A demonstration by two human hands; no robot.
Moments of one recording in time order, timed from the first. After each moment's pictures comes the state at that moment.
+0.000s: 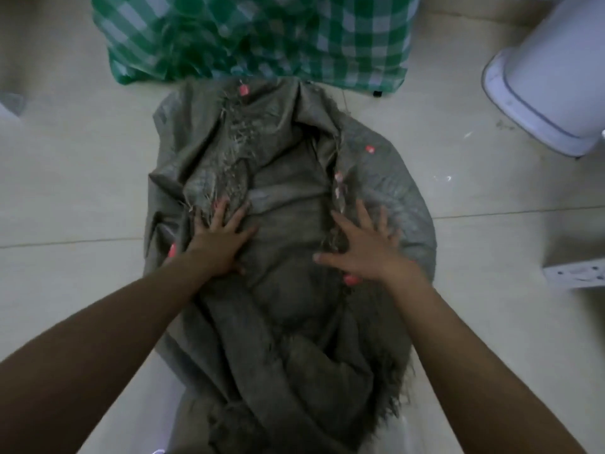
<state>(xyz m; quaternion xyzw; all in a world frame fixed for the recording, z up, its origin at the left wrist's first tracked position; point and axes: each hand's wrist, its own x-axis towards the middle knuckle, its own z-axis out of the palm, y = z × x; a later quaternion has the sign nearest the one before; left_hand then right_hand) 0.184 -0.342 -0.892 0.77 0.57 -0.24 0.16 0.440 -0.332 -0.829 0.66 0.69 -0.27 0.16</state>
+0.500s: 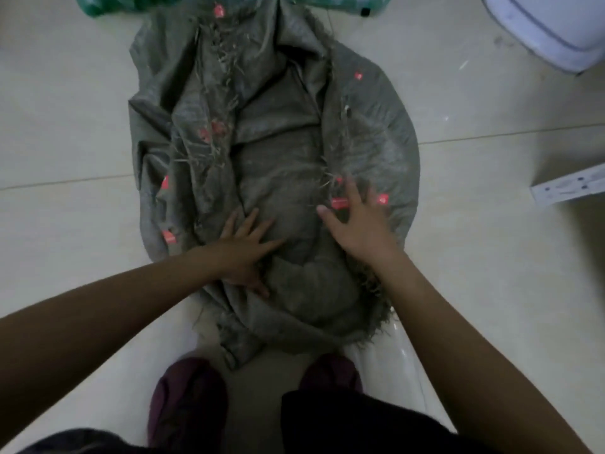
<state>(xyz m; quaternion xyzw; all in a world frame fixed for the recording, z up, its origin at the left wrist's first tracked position) 0.226 -0.451 -0.882 0.81 0.41 -0.31 0.27 0.451 -0.437 -0.842 0.71 0.60 -0.36 -0.02</state>
